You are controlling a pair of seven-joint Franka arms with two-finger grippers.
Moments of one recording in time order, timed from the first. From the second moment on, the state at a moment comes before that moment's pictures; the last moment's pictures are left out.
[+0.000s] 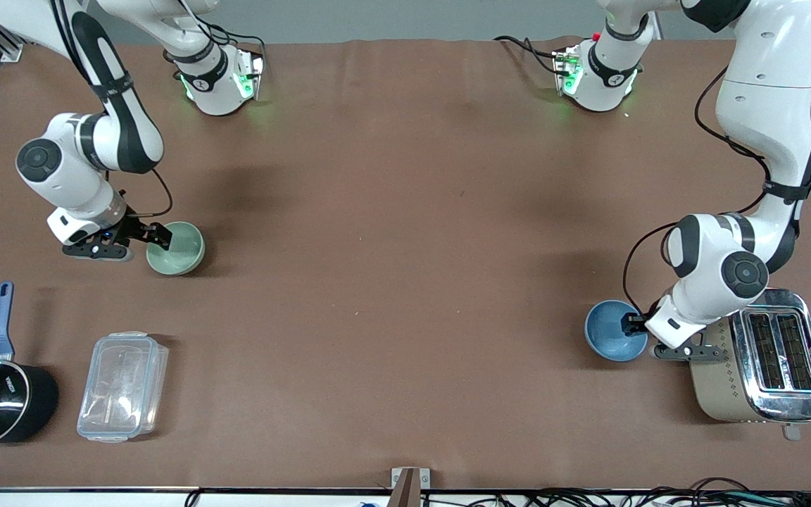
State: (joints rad) left arm 0.04 0.64 -0.09 -1.76 0.09 2.49 -0.04; right arm 0.05 0.15 -0.19 -2.48 -0.08 2.69 -0.01
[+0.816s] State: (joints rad) left arm 0.04 0.56 -0.28 -1.64 0.06 2.15 -0.27; right arm 0.05 0.22 -0.21 -2.51 -0.08 2.82 -0.01
